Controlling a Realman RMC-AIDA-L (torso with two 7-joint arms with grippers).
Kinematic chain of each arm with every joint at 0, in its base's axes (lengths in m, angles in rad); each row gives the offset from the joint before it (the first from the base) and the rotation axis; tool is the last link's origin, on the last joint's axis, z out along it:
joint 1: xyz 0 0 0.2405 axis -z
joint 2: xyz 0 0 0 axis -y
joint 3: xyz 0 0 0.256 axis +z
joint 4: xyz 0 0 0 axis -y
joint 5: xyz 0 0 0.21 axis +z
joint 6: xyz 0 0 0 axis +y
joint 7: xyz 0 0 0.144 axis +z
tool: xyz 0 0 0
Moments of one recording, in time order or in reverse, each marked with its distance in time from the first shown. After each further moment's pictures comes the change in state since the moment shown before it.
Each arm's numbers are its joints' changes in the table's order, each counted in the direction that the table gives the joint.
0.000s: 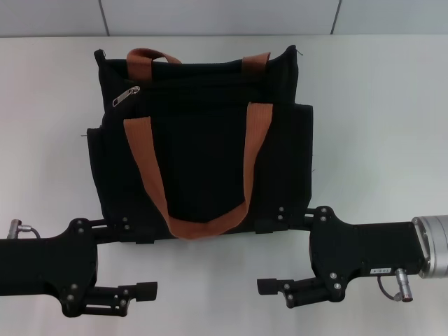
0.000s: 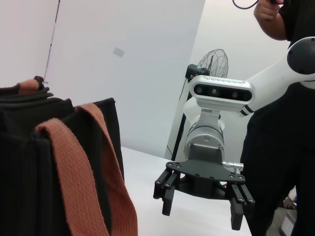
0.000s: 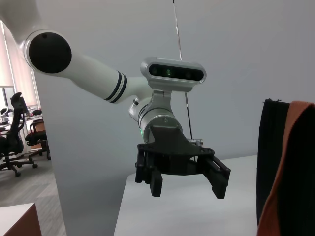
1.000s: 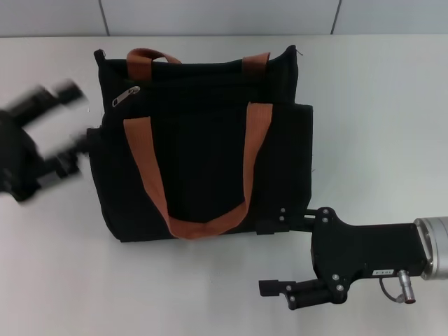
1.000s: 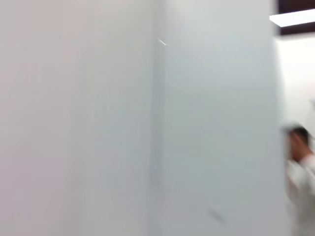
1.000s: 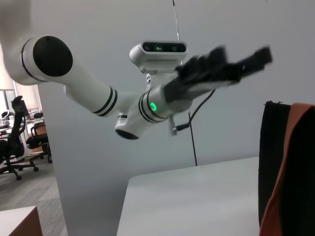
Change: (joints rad) left arm -0.017 0.073 -0.433 0.049 -0.213 0.096 0.081; right arm 0.006 0.001 0.003 0.000 0.000 -0.011 0.004
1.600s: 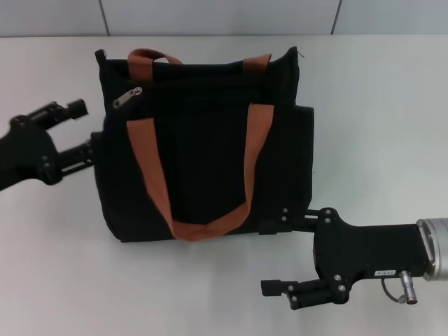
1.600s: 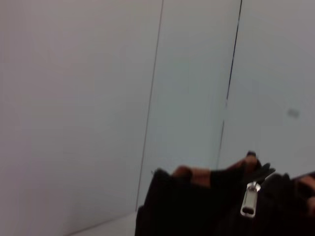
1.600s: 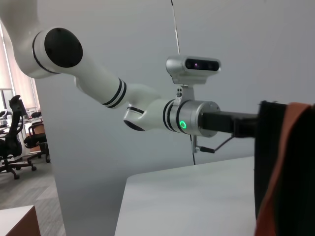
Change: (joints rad) left arm 0.072 -0.049 0.008 0.042 0.204 -0.320 0.000; right arm 0.004 0.002 0.002 0.002 0.000 0.001 -0.004
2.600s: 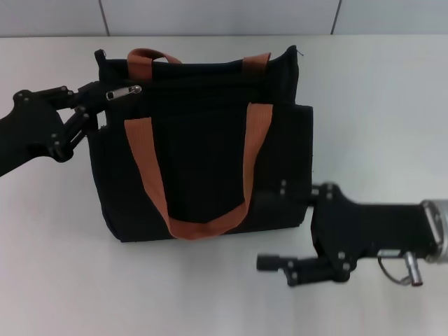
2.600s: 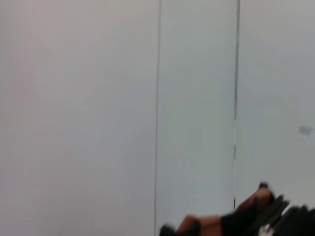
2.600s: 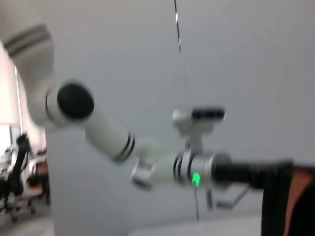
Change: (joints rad) left arm 0.020 0.042 -0.014 -0.002 -0.078 -0.009 0.126; right arm -0.019 -0.003 -0.003 -0.003 0.130 -0.102 -0.002
